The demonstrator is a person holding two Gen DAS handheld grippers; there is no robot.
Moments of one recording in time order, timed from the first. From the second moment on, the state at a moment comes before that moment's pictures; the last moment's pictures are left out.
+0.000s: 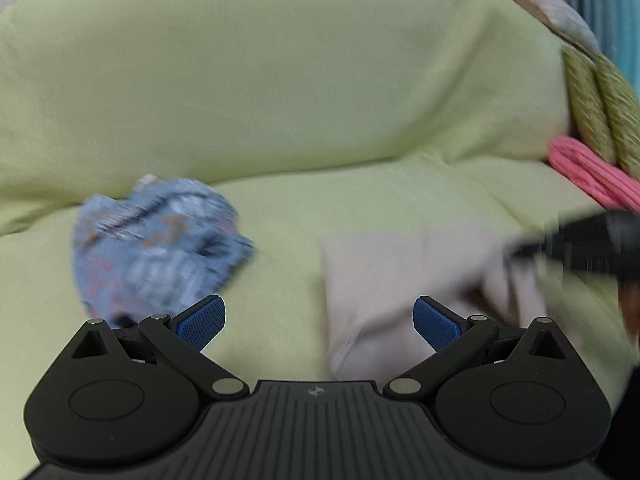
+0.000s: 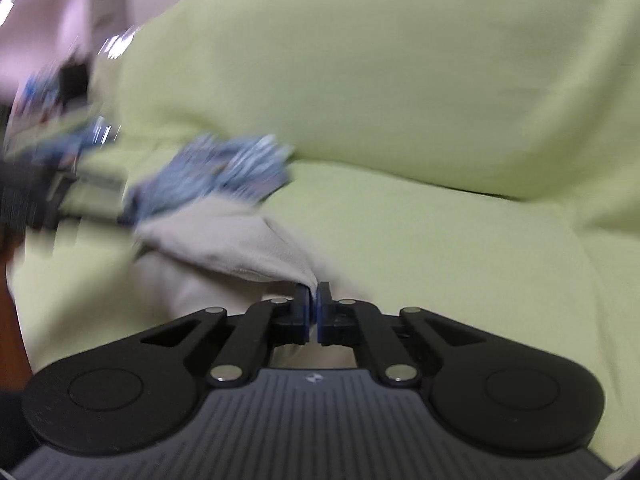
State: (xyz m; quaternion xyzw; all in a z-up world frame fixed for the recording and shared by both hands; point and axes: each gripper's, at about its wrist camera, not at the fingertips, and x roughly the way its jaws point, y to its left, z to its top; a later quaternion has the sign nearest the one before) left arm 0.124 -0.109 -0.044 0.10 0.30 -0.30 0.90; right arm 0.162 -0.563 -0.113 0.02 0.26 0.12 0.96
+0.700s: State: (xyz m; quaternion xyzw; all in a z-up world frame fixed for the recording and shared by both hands) left arm 0.075 -0.174 -0.034 0.14 0.26 -0.35 0.89; right arm 0.137 -0.647 -0.050 0.04 0.21 0.02 0.98
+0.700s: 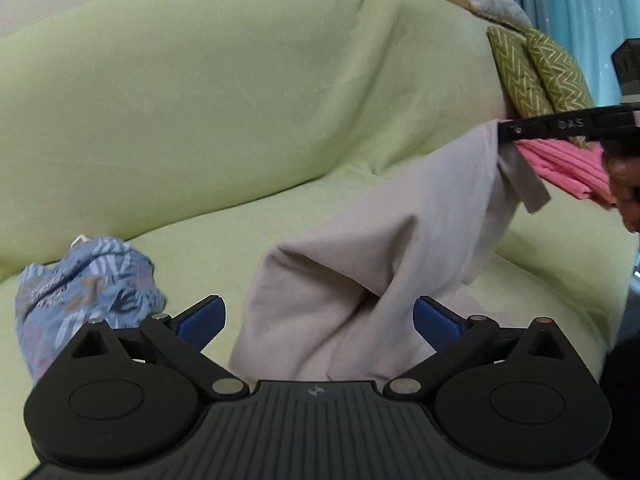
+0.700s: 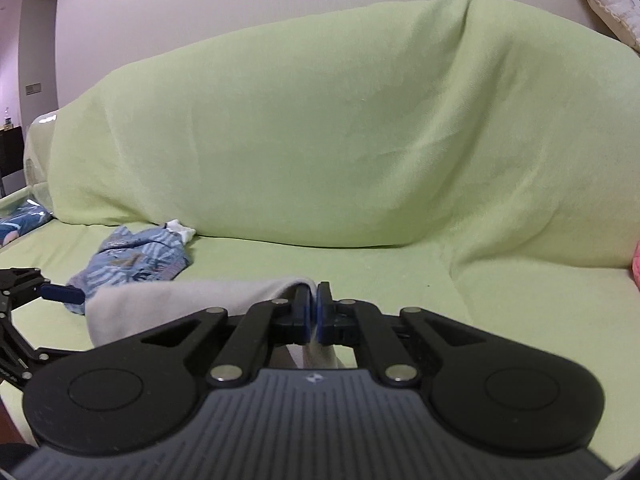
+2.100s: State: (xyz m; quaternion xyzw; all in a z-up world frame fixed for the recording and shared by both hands) left arm 0.019 -0.176 0.164 0.26 0.15 -0.40 0.87; right arm -0.016 -0.625 0.104 -0.06 0.09 0.00 0.99
